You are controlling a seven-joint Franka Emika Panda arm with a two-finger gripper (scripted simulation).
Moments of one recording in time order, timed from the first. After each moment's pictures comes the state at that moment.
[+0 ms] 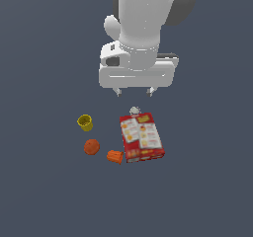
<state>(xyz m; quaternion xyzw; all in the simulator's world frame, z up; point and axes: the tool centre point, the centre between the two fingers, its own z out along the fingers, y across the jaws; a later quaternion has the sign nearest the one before) 0.008 0.025 0.323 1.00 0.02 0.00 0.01</state>
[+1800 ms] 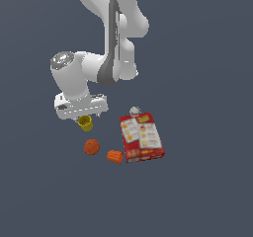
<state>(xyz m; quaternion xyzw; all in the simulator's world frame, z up) -0.037 -0.178 0.128 0.99 0.12 0.00 -0.01</state>
